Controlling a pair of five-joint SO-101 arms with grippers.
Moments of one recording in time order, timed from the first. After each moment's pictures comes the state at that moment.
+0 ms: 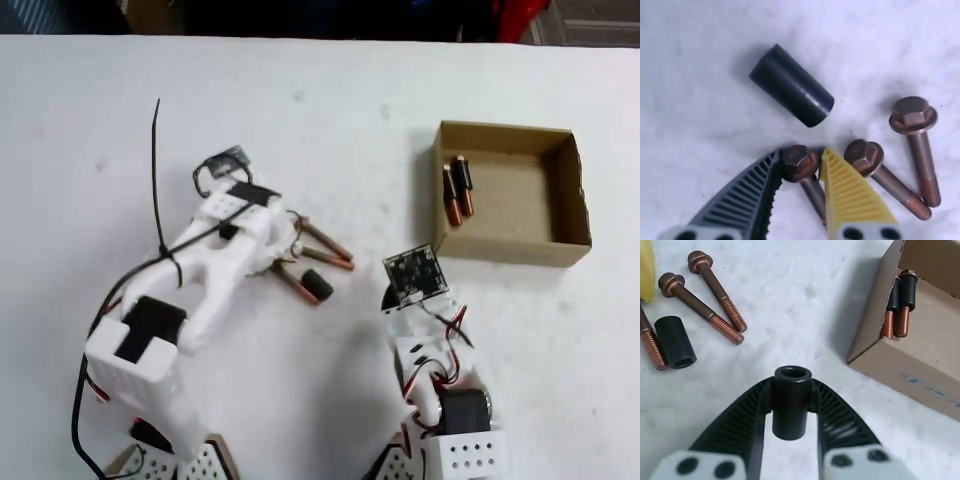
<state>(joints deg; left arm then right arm) 13.7 16.5 19.3 58.7 50.8 -9.3 -102.5 94.2 53.0 19.7</state>
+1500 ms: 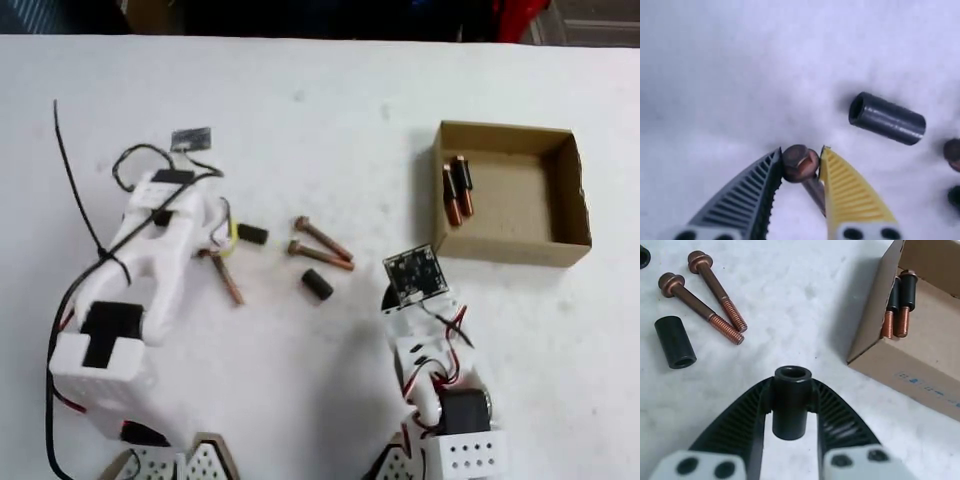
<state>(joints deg) -2.6 12.7 19.4 62.7 10.4 -9.3 -102.5 94.2 53.0 19.7</state>
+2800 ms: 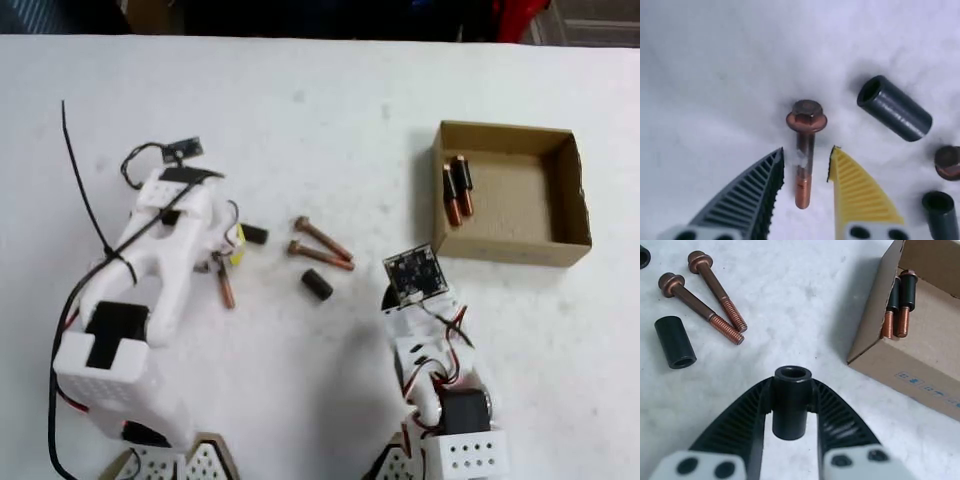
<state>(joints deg) 0.2 13.1 18.5 69.2 29.9 -9.3 -102.5 94.2 53.0 19.7</state>
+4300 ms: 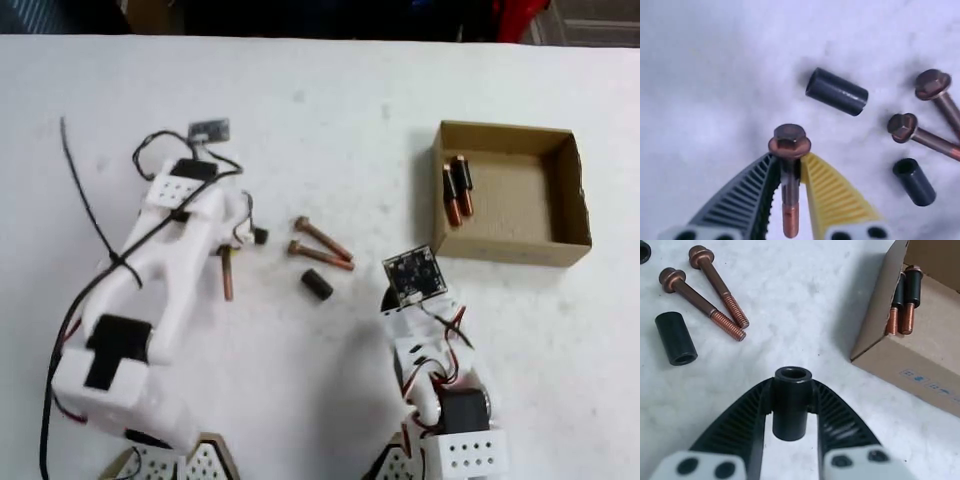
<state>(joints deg) 4.3 6.3 15.2 71.9 21.7 -9.3 -102.5 95.5 53.0 19.7</state>
